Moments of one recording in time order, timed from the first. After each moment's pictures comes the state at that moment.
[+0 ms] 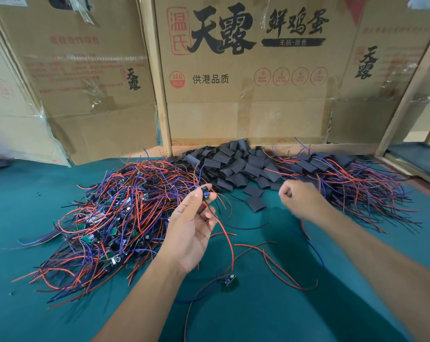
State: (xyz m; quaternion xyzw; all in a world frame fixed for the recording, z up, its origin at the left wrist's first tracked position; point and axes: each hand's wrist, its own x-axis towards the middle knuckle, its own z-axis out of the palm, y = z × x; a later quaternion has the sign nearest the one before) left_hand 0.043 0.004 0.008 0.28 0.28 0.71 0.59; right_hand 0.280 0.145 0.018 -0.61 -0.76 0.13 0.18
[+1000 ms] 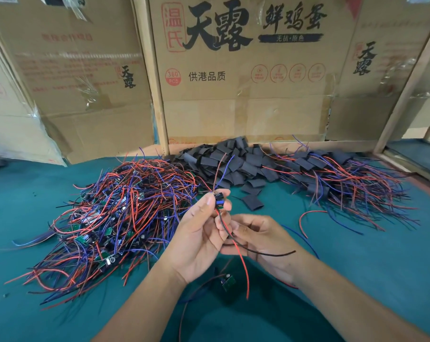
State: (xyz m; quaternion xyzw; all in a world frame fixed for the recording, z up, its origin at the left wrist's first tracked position) left_hand 0.060 -0.007 0.011 0.35 0.17 0.62 0.68; right_hand 0.216 0.021 0.008 -0.23 -0.54 0.74 0.34
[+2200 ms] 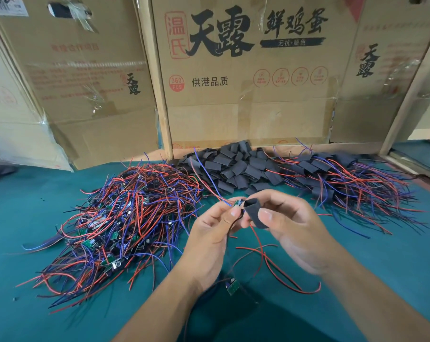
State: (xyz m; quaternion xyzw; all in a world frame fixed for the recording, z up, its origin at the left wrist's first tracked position) left_hand 0.079 -0.010 0.009 0.46 0.27 0.64 0.55; right_hand 0.242 0.018 0.048 -0.14 -0.67 0.58 0.45
